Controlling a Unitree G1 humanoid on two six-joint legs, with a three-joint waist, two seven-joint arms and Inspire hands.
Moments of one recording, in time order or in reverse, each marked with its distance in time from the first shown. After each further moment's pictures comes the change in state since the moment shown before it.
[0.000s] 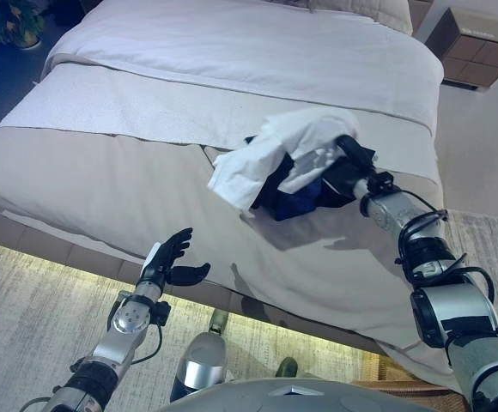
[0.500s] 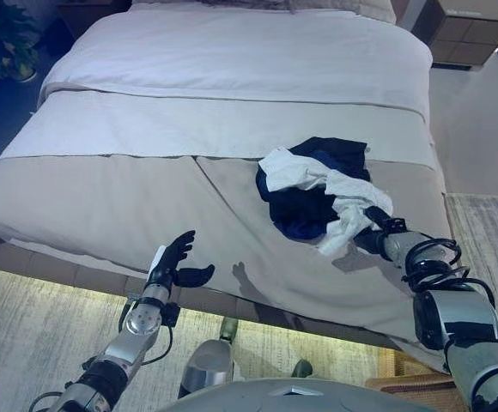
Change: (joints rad) left arm -0.044 -0.029 -0.109 0.030 -0.028 0.014 0.121; right arm 0.041 0.009 -0.039 0.217 -0.363 -0.053 -0.269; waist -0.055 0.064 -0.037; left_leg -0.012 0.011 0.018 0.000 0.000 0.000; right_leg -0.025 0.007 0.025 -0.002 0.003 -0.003
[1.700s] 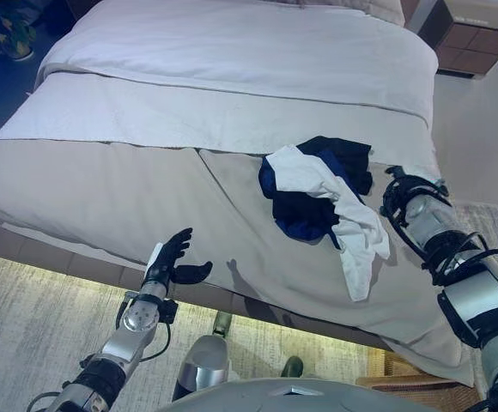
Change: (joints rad) left arm 0.023 0.009 0.076 -0.055 0.009 0.032 -0.041; right arm -0.088 -0.173 0.553 -0.250 -1.652 0.072 0.365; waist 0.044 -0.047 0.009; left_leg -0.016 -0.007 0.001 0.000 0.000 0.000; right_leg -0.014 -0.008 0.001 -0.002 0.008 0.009
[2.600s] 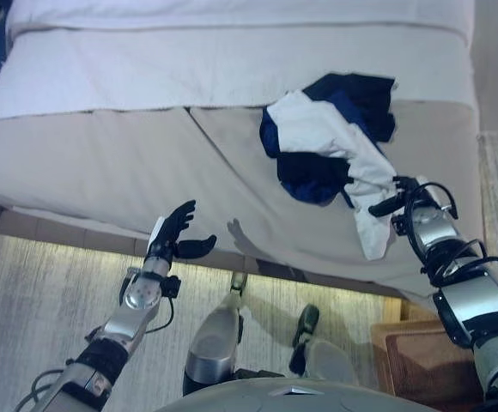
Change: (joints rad) left arm -0.143 0.011 -0.007 -0.037 -0.030 -0.033 0.007; right arm -0.029 -0.006 -0.151 0.125 0.301 -0.114 -0.106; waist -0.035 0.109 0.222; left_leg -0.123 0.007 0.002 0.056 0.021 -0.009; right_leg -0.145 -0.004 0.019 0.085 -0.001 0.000
